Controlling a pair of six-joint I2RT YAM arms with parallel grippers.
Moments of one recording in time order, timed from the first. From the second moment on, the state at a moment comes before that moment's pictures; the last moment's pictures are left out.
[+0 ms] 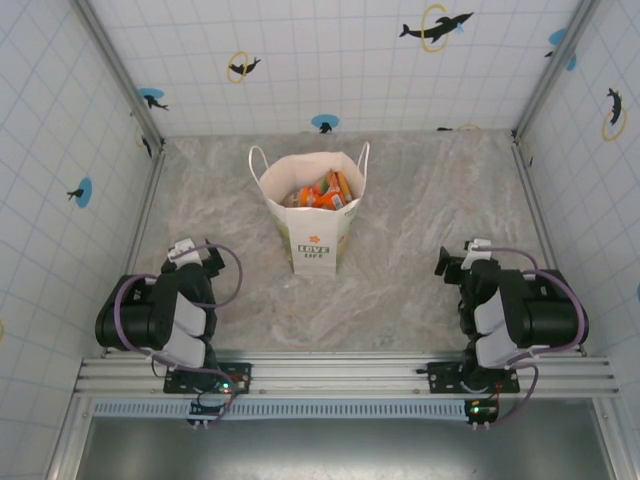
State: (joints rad) left arm -0.02 1.53 0.00 1.27 -0.36 -0.09; right arm 0.03 1.52 0.00 1.13 0.07 0.10
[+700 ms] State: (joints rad) left arm -0.02 1.52 0.00 1.25 -0.32 -0.11; right arm 0.04 1.52 0.00 1.13 0.10 0.09
